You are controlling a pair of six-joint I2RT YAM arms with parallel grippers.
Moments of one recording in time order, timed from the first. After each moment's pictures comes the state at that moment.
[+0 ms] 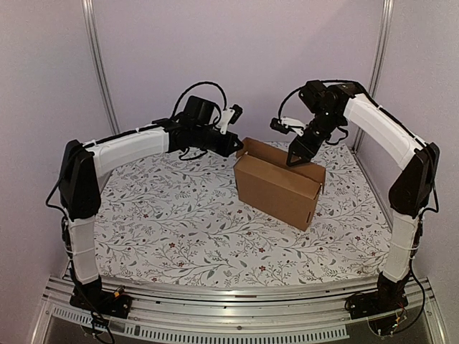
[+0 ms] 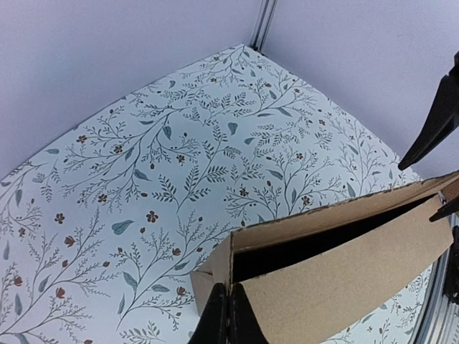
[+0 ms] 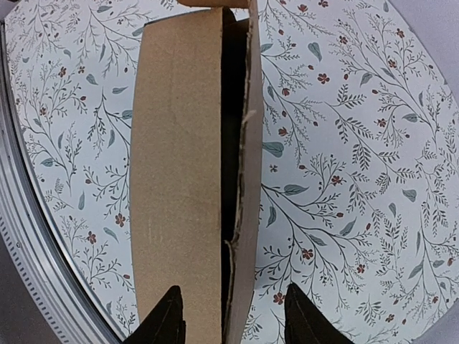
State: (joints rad) left arm -0.68 2.02 1.79 -0.31 0.24 -0.07; right arm 0.50 1.96 2.12 -1.34 -0.27 -0.45
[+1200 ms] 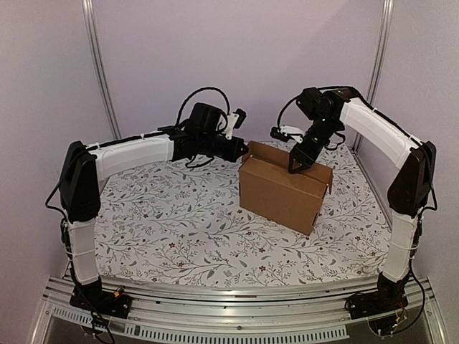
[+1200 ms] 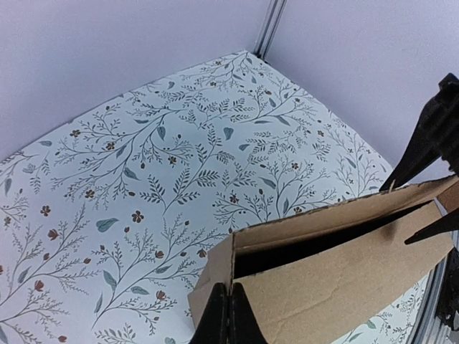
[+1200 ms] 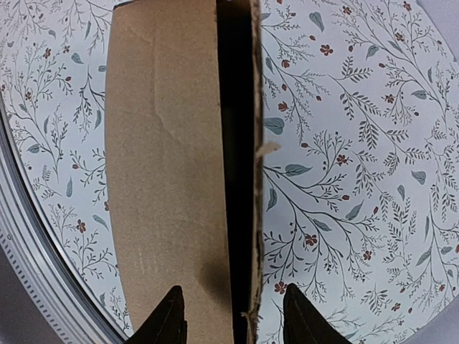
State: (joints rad) left arm -0.73 2.02 1.73 -0.24 0.17 -0.17; right arm 0.50 1.97 2.06 -1.34 -0.22 -0.45
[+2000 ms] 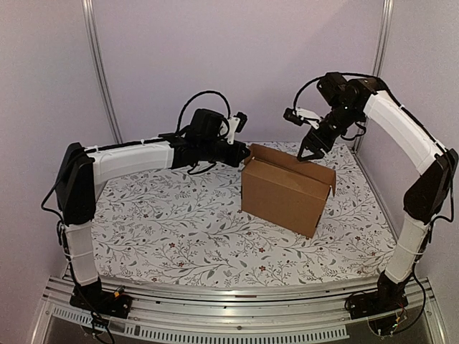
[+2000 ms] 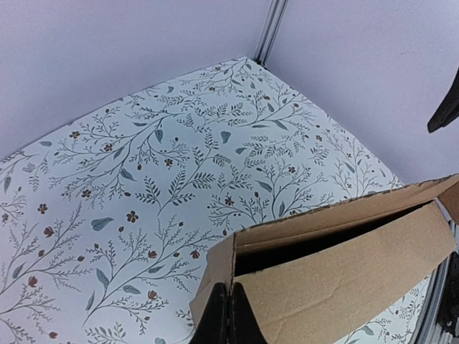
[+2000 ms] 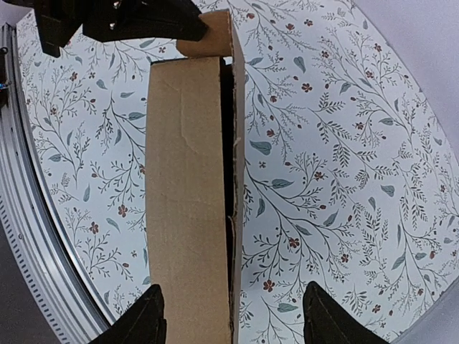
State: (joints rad) left arm -0.77 1.98 1.63 -0.14 0.11 -0.20; right arm 0.45 1.84 2.06 -1.34 -0.30 -0.49
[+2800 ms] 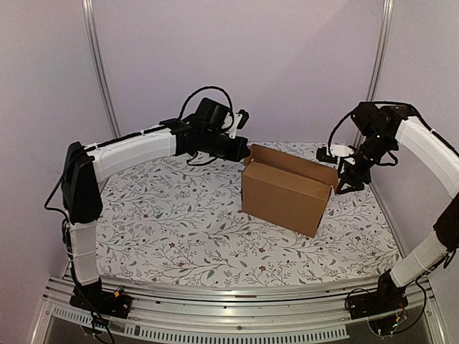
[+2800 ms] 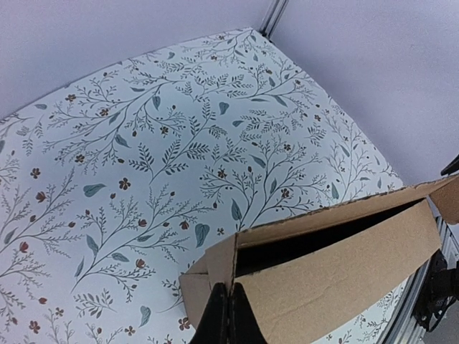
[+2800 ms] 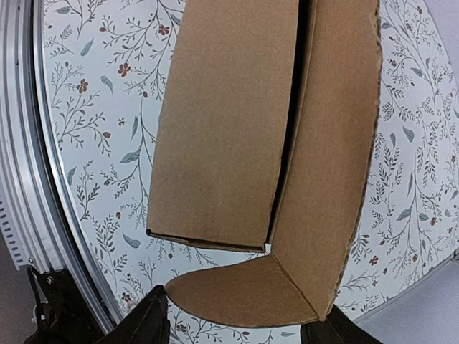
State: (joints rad) left arm -0.78 2.03 1.84 -0.43 0.13 -0.27; right arm 0.28 1.50 1.54 -1.34 -0.26 -0.96
